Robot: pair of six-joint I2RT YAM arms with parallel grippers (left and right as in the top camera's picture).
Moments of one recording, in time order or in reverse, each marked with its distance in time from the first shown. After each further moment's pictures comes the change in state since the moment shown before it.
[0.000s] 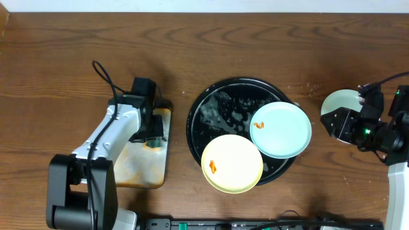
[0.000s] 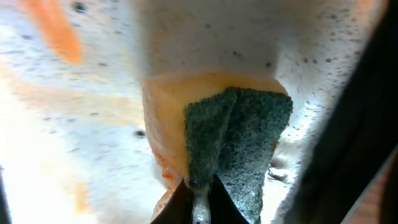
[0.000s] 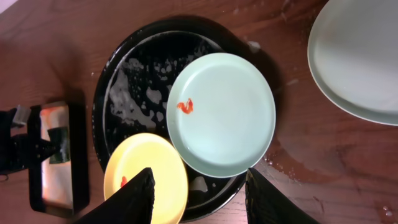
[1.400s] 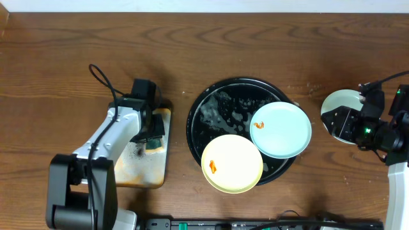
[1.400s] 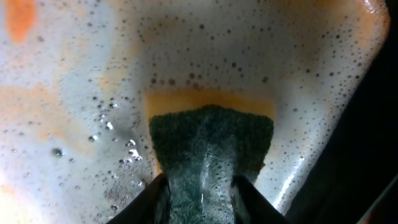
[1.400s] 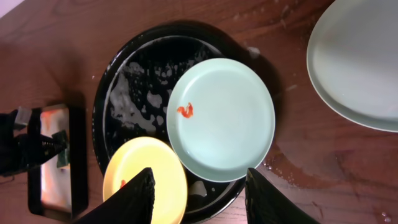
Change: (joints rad) left arm 0.001 0.003 -0.039 0.091 0.029 -0.080; right arm 0.000 0.000 0.000 0.018 -0.001 0.000
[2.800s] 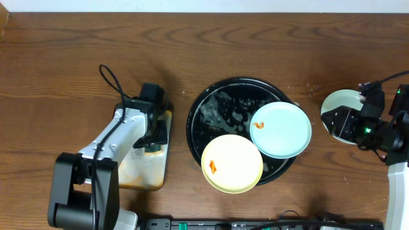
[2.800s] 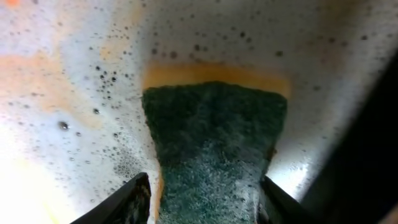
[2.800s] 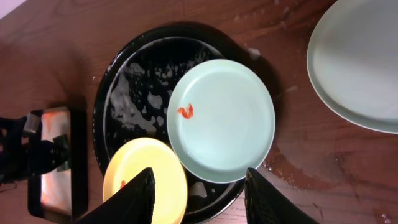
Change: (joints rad) left arm -0.060 -0.003 -0.011 -0.066 -0.066 -0.004; right arm 0.000 0.000 0.000 0.004 -0.001 0.000
